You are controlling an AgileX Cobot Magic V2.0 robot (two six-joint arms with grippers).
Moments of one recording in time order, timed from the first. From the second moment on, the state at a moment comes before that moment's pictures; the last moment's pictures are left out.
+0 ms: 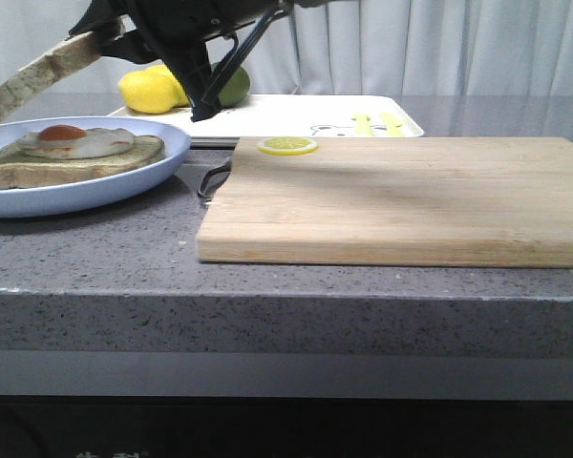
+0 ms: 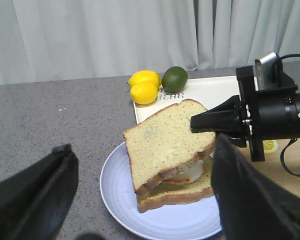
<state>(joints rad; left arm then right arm) -0.21 0.46 -0.75 -0.01 0.55 0.02 0.65 1.97 -1.53 1.80 0.37 -0.56</state>
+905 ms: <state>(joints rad) -0.21 0.46 -0.75 -0.01 0.55 0.02 0.60 1.97 -1.51 1.69 0.43 -0.56</state>
